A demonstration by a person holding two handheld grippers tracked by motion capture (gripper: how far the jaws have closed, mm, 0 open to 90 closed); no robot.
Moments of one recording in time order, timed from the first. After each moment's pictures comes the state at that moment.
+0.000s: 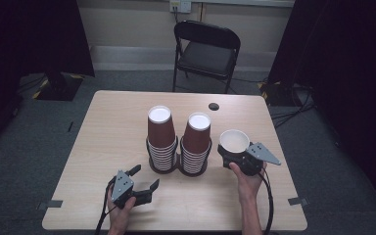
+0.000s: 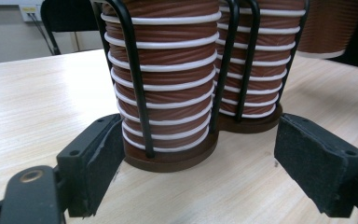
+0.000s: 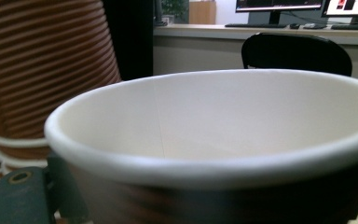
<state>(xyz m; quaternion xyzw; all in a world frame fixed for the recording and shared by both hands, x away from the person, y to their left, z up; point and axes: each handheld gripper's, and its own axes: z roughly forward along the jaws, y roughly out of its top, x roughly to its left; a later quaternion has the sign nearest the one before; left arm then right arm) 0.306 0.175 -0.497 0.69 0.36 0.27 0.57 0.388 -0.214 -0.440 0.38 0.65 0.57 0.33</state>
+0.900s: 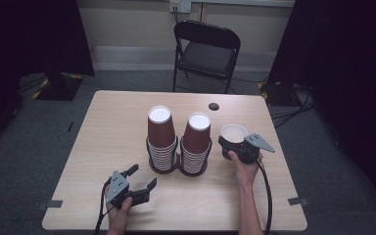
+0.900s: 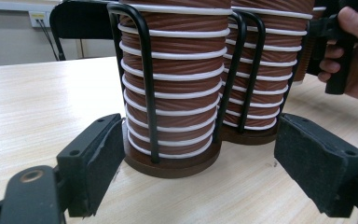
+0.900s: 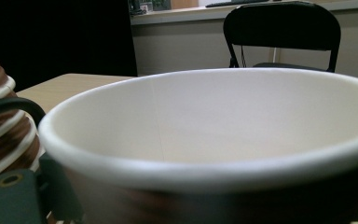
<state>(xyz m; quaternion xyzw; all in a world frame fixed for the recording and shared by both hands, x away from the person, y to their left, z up) 0.304 0.179 -0.498 0.67 0.37 0.27 0.58 0.440 -0.222 -0.473 0.44 0.63 0.56 0.30</state>
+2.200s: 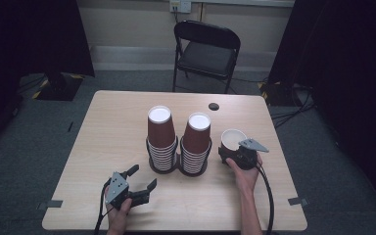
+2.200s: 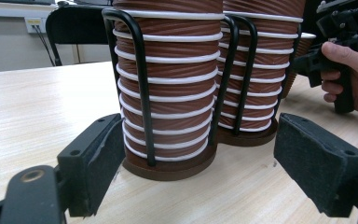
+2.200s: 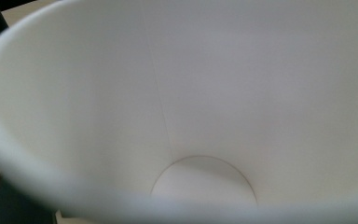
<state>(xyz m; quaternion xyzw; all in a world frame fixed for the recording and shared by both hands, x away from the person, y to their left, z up) 0.302 0.179 -0.498 0.67 0.36 0.27 0.59 0.433 -0.223 -0.493 0.47 0.70 0.46 0.27</state>
